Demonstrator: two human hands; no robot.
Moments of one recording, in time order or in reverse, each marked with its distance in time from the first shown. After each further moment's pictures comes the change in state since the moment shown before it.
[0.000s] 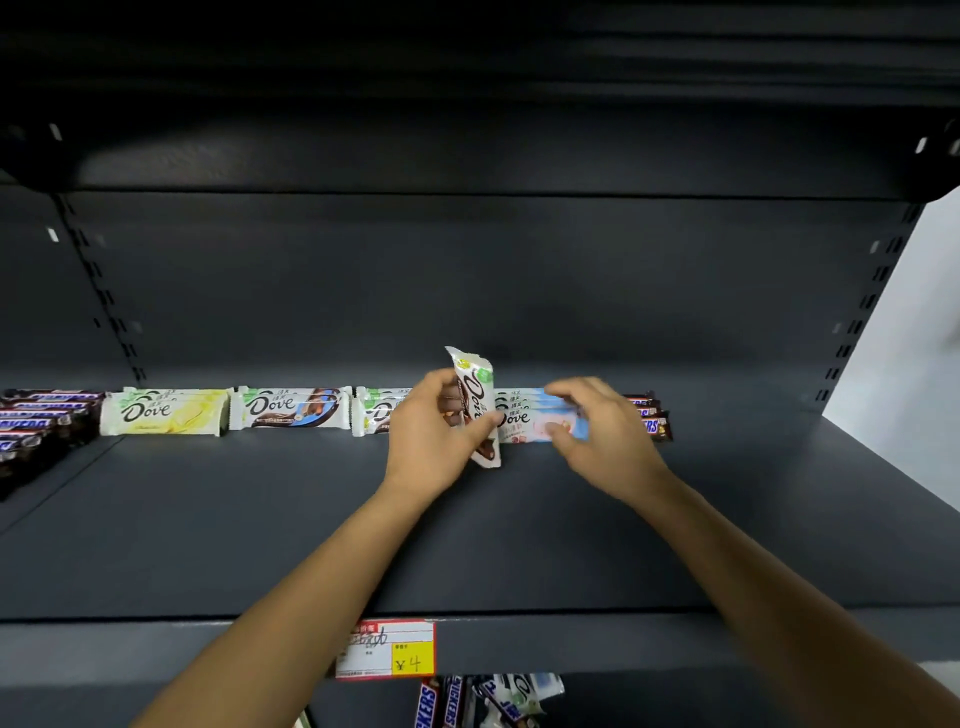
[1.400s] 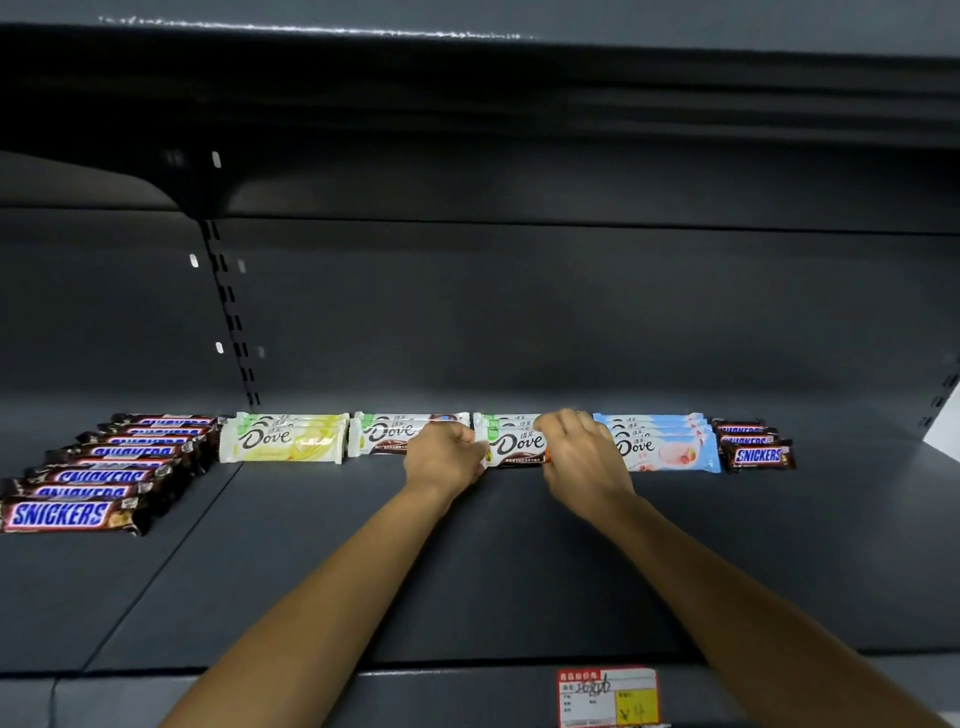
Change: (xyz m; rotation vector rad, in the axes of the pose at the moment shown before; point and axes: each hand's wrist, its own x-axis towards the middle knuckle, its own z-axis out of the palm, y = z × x) left_hand 0.058 -0.099 -0.103 -0.006 -0.167 -0.443; right_hand 0.045 -0.096 0.137 -0.509 -0.146 -0.010
